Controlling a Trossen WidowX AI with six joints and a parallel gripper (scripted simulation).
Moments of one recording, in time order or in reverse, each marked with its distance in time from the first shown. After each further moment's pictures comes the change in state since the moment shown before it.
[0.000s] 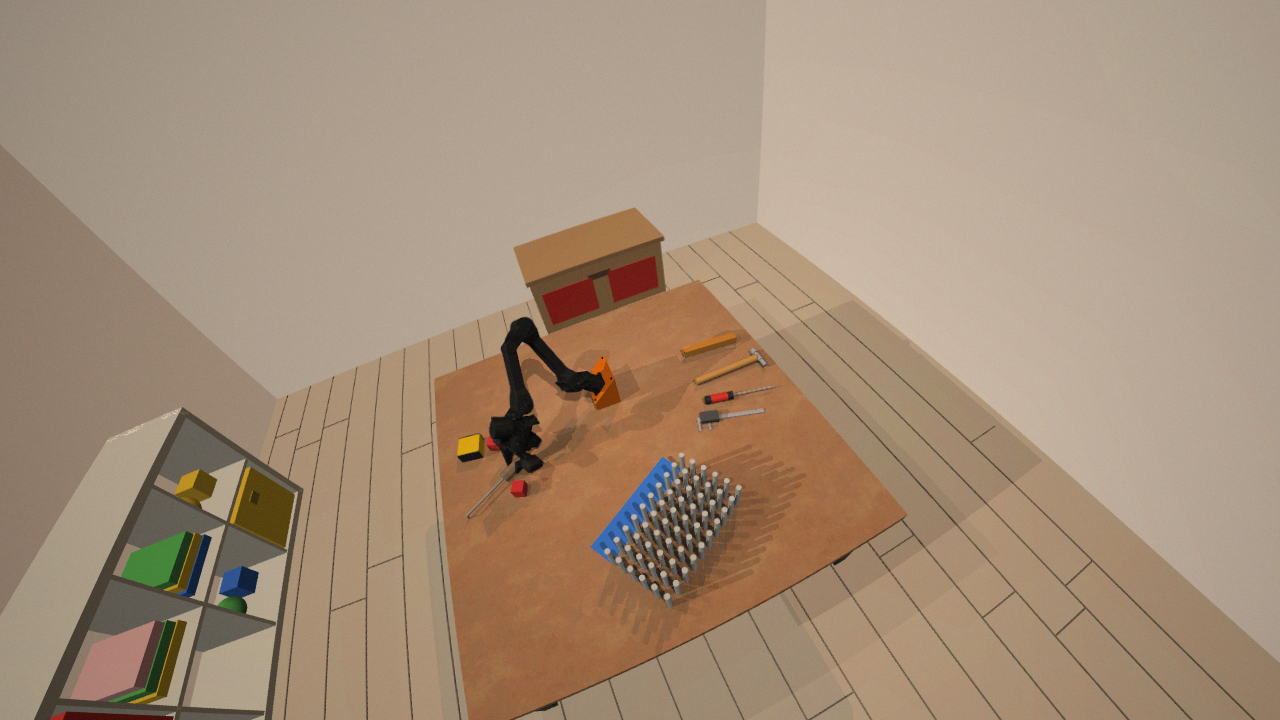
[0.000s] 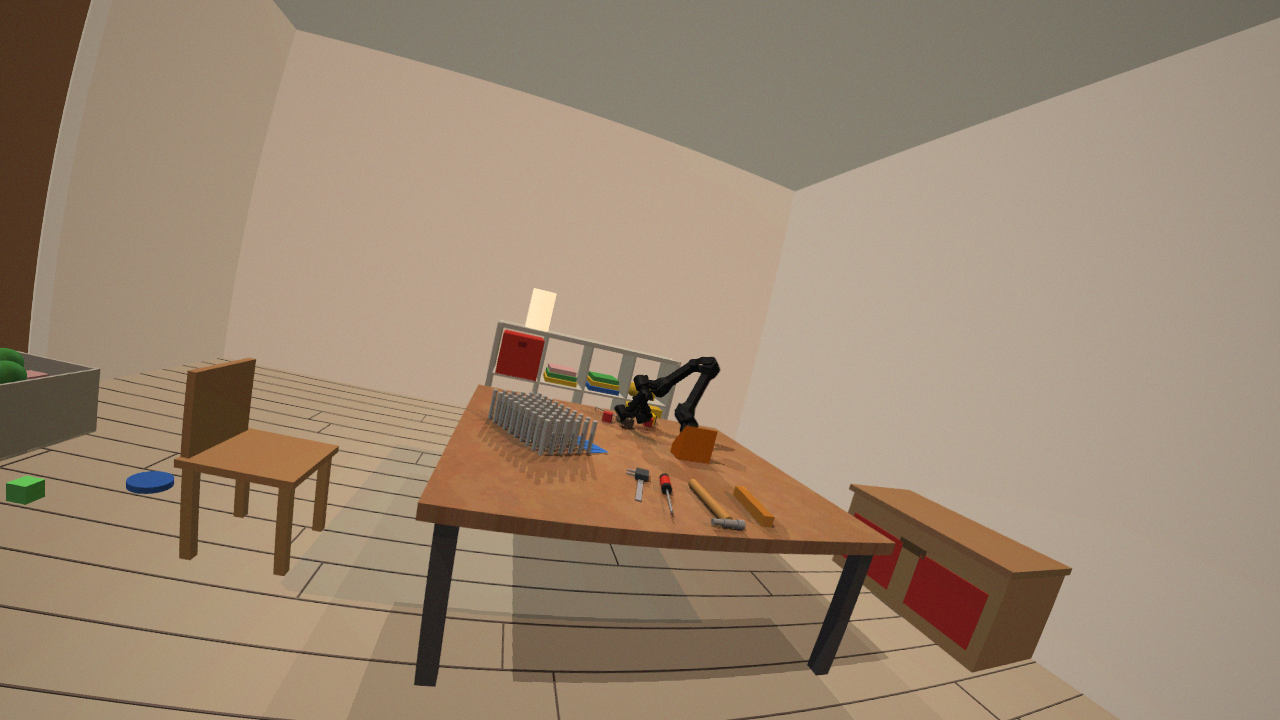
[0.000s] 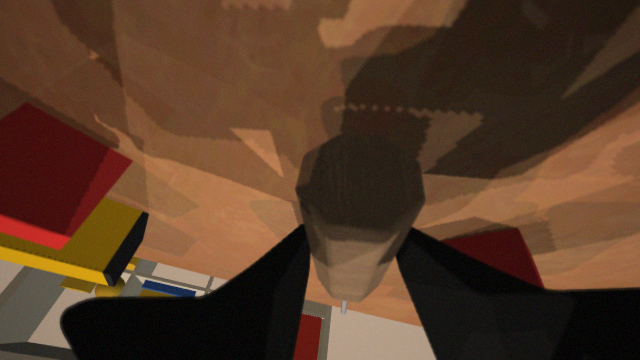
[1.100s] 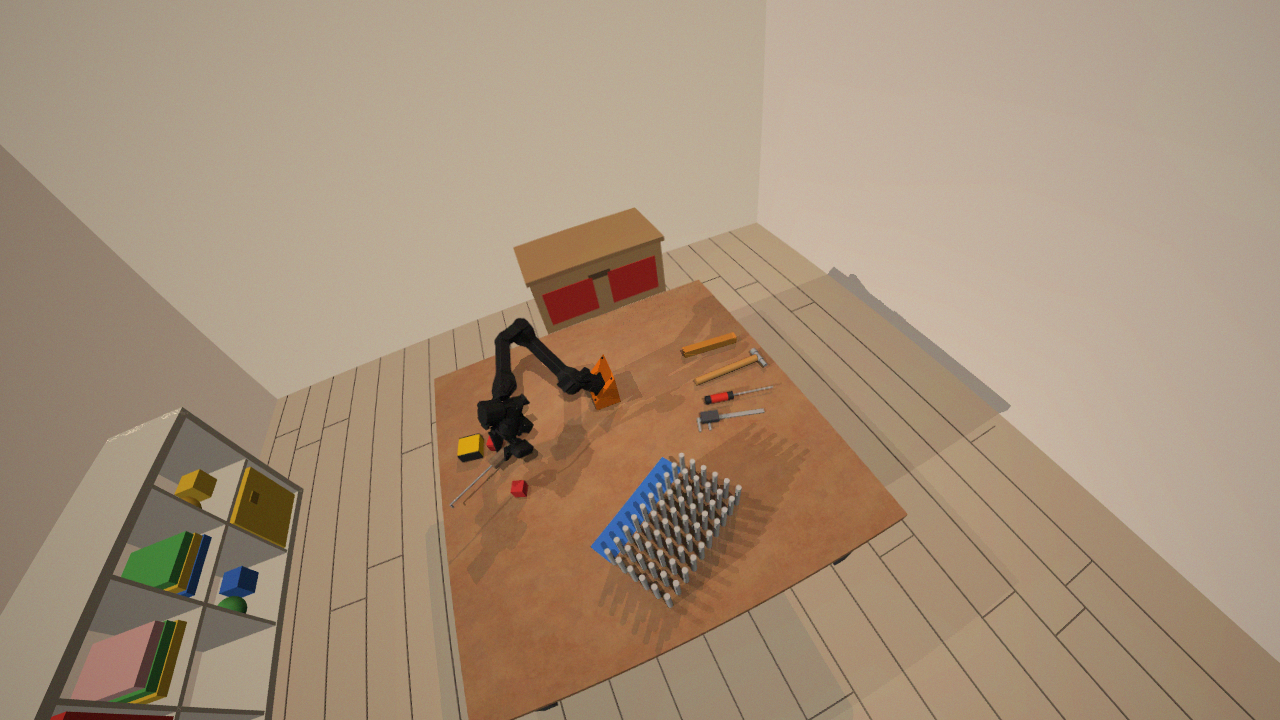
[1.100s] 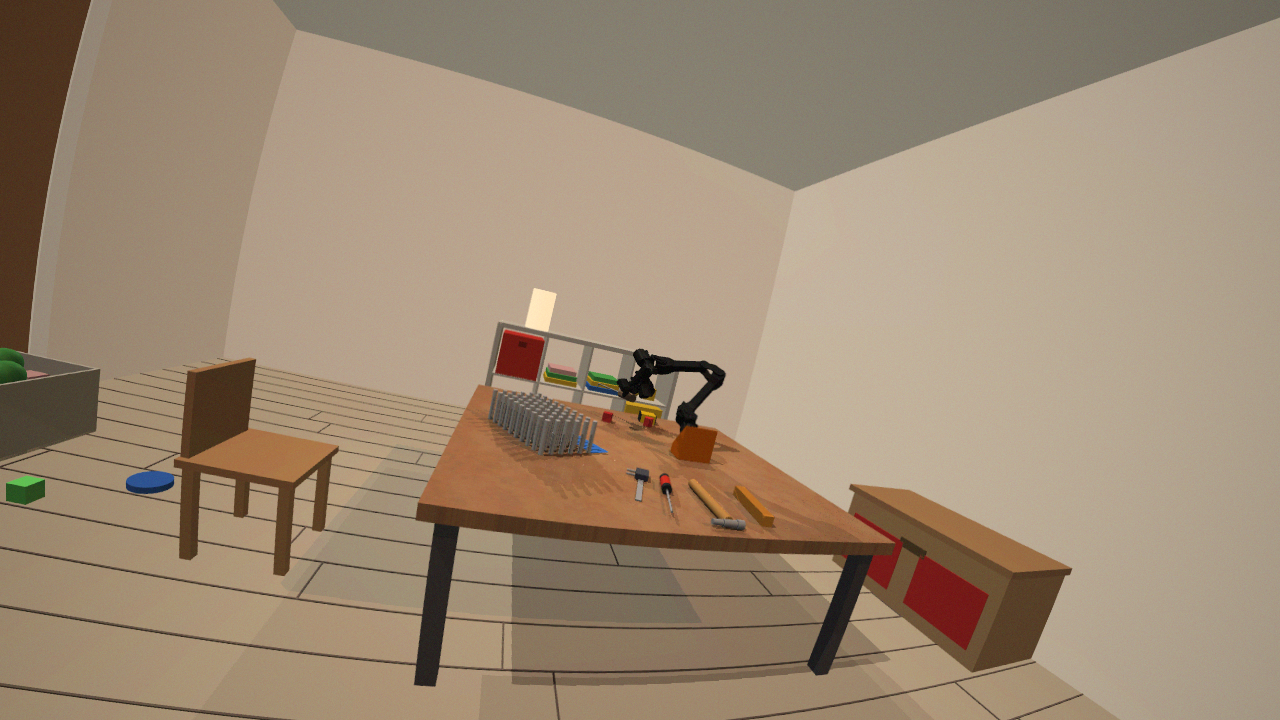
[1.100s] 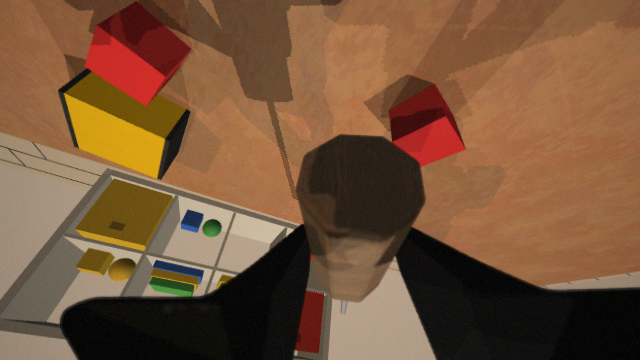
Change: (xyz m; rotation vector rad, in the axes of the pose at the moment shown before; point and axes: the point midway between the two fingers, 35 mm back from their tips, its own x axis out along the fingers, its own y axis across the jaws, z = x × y) arm -0.093 -0.004 -0.068 0.035 0.003 -0.019
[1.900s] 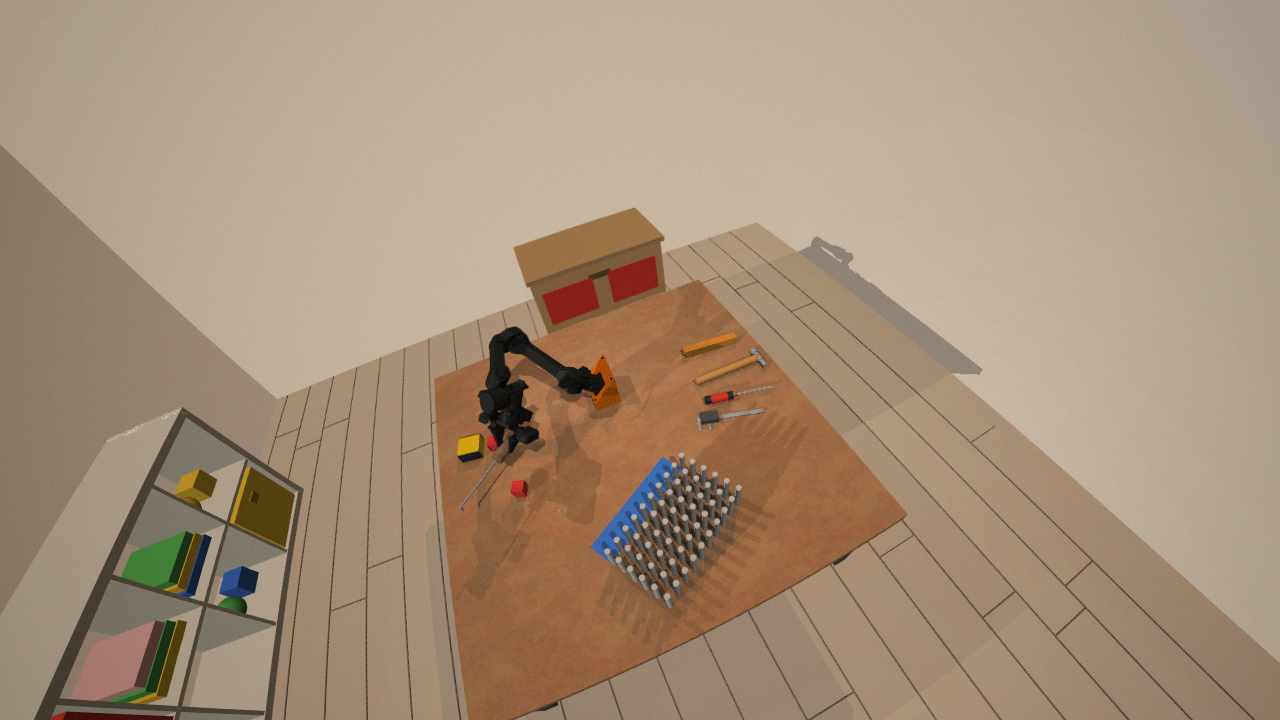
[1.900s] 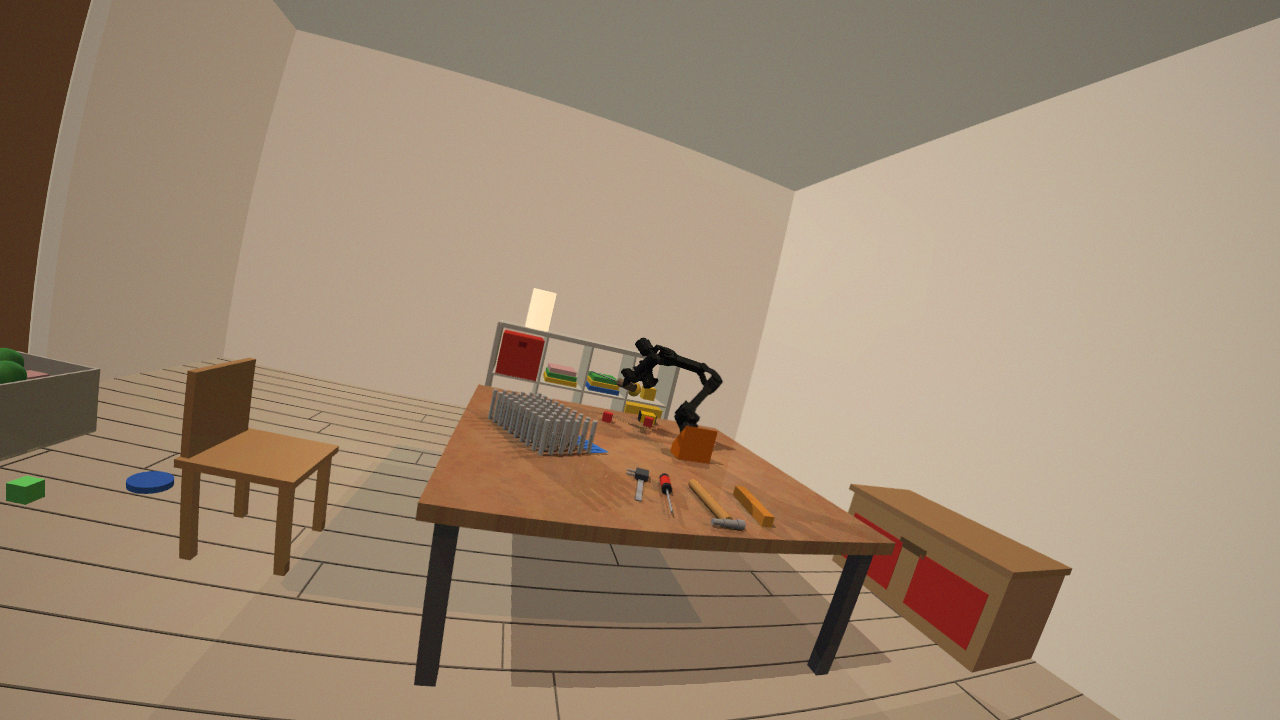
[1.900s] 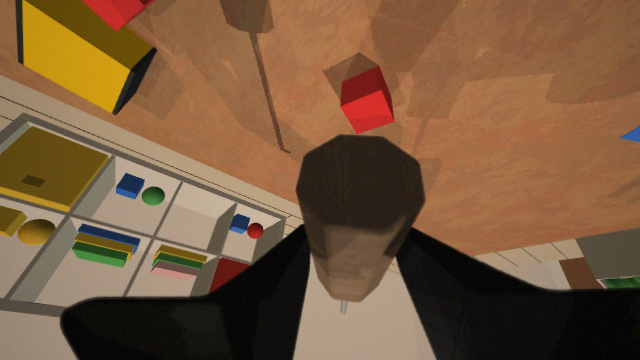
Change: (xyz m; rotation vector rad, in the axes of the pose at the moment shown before) arm -0.051 -0.023 -0.018 -0.177 0.053 -0.143
